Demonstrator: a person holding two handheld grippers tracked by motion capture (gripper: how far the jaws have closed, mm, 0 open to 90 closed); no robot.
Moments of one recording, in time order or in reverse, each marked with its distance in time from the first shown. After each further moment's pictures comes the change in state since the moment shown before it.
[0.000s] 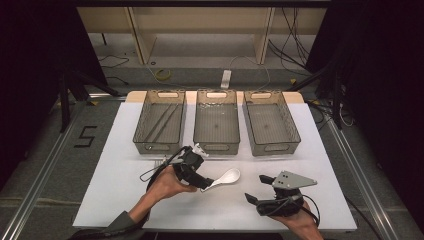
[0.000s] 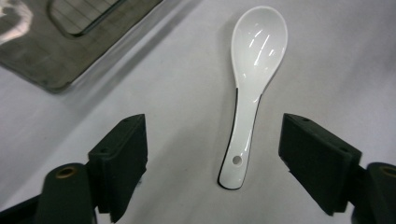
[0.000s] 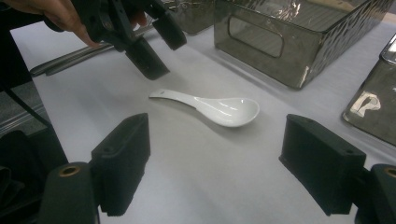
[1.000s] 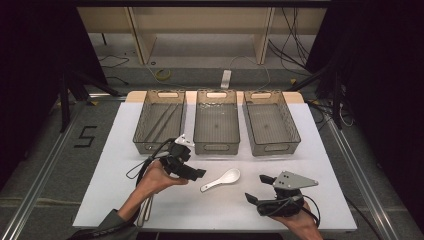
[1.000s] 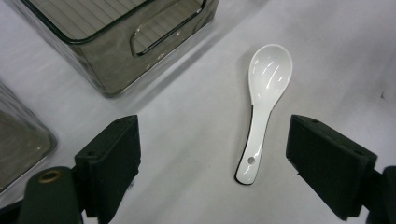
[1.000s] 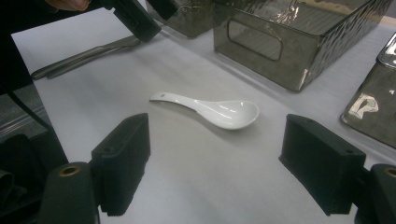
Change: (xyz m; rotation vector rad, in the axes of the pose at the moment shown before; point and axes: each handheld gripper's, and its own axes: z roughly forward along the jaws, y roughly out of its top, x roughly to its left) left arm 0.021 -0.004 -0.035 -0.102 0.010 -0.080; right arm 0.001 0.000 -0.002 -0.011 -0.005 0.001
